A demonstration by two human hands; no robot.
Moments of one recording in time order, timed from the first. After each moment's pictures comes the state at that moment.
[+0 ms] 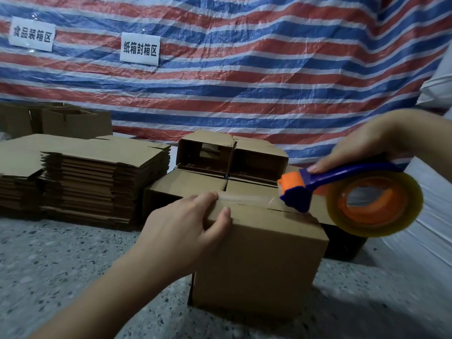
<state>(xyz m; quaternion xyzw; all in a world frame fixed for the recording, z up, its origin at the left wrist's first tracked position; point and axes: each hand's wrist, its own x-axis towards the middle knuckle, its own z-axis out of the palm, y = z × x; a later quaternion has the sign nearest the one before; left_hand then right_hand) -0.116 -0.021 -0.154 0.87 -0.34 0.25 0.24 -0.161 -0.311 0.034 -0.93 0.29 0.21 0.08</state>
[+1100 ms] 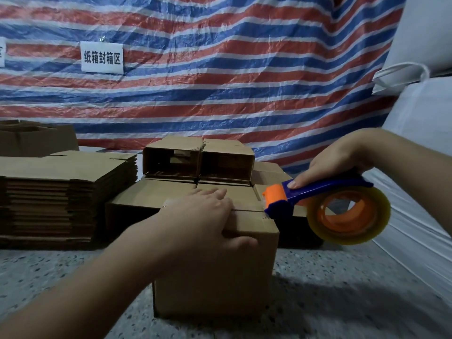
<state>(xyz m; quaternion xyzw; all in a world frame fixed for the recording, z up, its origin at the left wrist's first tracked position) -0.137 -0.090 -0.102 0.87 -0.49 0.11 0.01 -0.199 -0.345 0.007 -0.93 0.29 0.22 0.09</state>
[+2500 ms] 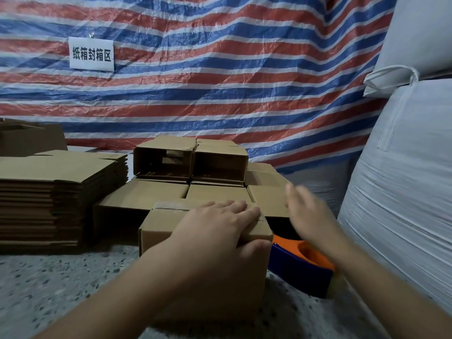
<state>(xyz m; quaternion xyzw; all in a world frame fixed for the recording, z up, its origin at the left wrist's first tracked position) -0.137 -0.120 -0.135 0.80 -0.55 0.21 0.09 -0.210 -0.320 -0.142 -0.88 0.25 -0.32 0.26</state>
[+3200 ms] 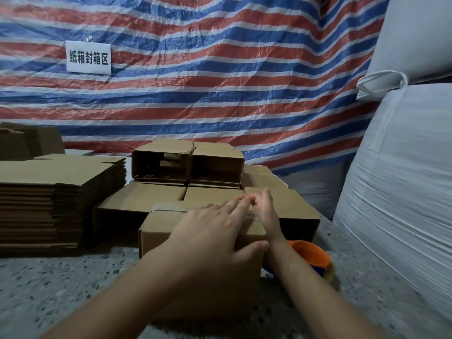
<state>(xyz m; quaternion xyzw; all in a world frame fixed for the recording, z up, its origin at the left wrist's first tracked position) -0.140 -0.121 -0.137 0.82 -0.53 0.21 0.09 -0.151 -0.285 -0.169 -0.64 0.12 -0.27 0.71</state>
